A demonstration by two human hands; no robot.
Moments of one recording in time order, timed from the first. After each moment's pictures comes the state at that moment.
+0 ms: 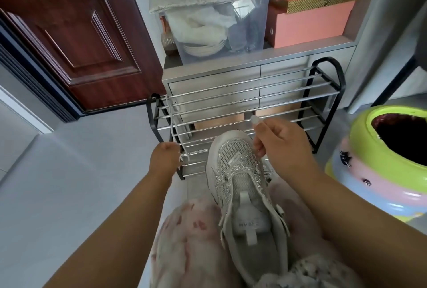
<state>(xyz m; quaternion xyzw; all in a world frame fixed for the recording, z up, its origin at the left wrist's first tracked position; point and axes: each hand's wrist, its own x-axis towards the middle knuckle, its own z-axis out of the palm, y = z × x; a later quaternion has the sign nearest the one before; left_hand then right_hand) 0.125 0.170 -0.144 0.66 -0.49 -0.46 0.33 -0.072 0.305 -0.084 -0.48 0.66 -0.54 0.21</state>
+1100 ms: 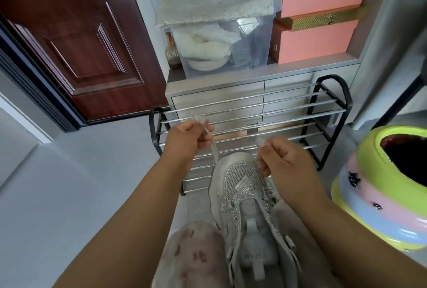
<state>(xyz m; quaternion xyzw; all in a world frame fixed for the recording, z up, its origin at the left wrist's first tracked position) 0.072 0.143 -0.092 0.45 -0.48 -0.62 0.44 -0.072 0.289 -0.091 -0.47 0.64 -0.57 0.23</state>
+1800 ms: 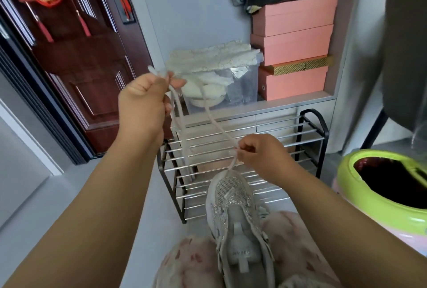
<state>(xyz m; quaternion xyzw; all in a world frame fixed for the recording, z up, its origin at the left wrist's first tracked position) 0.092 0.229 0.088 0.32 -0.57 -0.43 0.62 -0.084 0.298 -0.012 -0.60 0.65 -0.41 0.20</state>
